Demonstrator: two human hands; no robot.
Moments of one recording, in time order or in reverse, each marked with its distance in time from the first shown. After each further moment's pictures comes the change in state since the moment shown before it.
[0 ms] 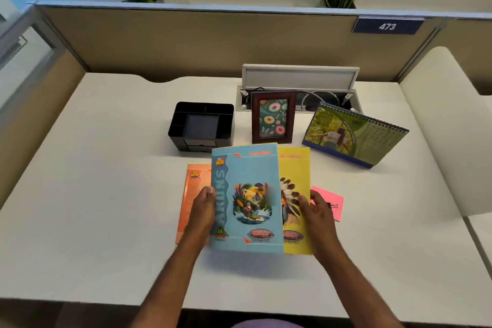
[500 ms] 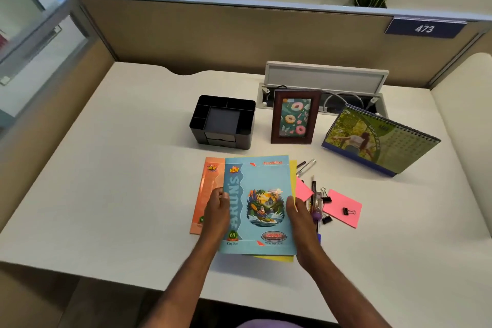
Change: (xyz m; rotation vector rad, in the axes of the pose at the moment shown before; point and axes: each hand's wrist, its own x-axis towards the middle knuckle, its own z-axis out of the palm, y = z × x) left_hand -0.009 -0.025 -0.002 0.226 0.166 0.107; right_hand -0.012 0.028 0.056 0.115 -0.202 0.221
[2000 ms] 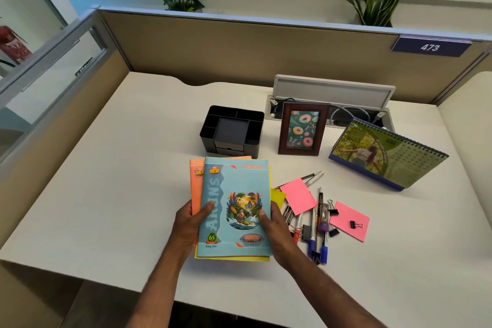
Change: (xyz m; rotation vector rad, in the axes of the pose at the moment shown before) left_hand 0.004 -0.012 -0.086 -0.446 -0.098 -0.050; right_hand 0.028 0.025 0.053 -0.124 -0.230 -0.091
